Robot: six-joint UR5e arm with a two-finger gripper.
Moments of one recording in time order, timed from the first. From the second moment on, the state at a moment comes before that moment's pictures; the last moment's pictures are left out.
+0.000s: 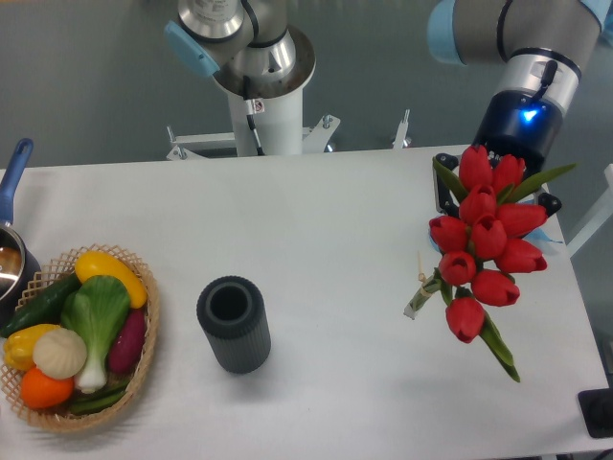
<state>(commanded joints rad) 2.88 -1.86 -1.54 -0.75 0.44 0.91</state>
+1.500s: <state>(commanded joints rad) 2.45 -2.04 -1.60 -0.79 1.85 1.15</state>
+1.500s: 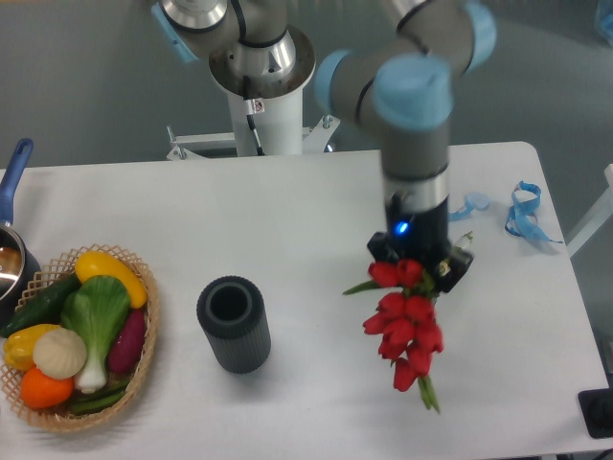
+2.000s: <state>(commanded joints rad) 2.41 -2.21 -1.54 -0.78 1.95 1.14</state>
